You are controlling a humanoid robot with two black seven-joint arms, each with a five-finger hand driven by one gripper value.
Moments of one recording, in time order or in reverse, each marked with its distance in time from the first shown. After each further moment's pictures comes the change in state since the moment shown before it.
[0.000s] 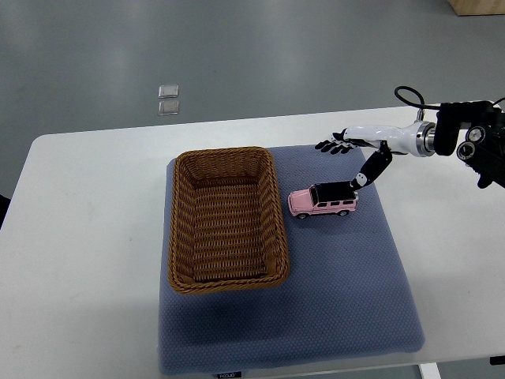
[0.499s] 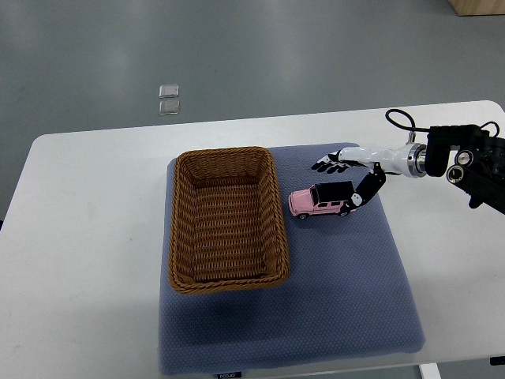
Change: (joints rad) left arm 0.000 0.000 0.000 0.002 0.000 0.000 0.000; right arm -0.058 0.020 -0.028 0.021 -0.006 -0.060 -0.012
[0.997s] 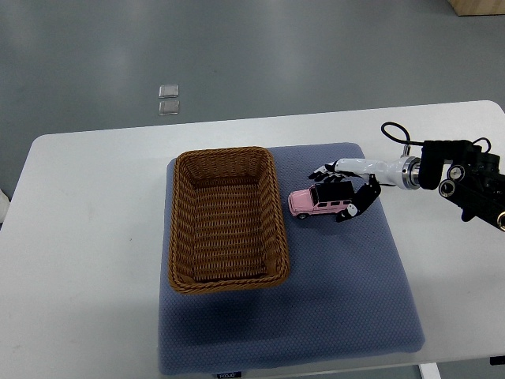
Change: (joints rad) left arm 0.000 0.000 -0.001 0.004 0.000 0.000 0.002; right arm -0.037 0.026 -0.016 -0.011 -0.006 -0.045 0.006
